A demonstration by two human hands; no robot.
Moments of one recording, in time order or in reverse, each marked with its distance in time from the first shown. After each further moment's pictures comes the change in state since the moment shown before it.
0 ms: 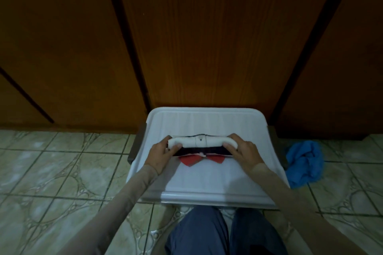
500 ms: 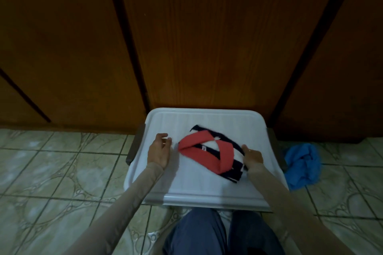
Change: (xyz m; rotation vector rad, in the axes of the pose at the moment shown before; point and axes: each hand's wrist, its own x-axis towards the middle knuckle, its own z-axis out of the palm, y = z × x) left_hand 0.010 0.015 0.012 -0.061 0.197 -0.291; right_hand 0.016 0.016 0.010 0.475 0.203 0.876
